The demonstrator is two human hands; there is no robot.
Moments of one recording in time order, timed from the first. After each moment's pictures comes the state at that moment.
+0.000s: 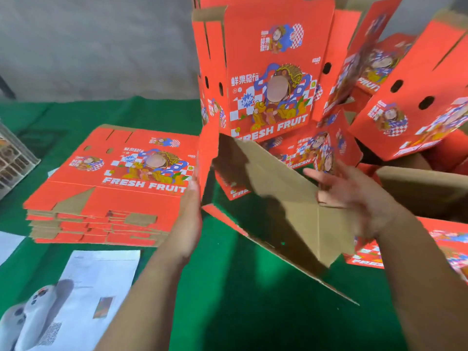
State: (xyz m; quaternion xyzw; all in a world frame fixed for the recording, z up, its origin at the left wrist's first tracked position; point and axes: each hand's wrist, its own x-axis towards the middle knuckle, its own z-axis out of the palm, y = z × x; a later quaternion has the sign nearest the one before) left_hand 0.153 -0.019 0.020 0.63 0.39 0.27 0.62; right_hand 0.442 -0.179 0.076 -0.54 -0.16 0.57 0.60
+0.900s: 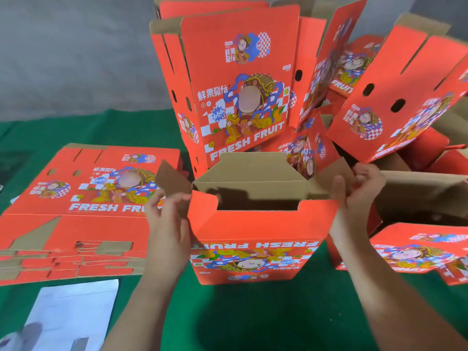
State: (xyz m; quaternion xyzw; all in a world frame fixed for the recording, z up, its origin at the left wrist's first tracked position) left_hand 0.180 -0.001 0.000 0.79 0.34 0.41 0.31; right_hand 0.463 -0.176 0.009 -0.69 -0.28 -0.09 0.66
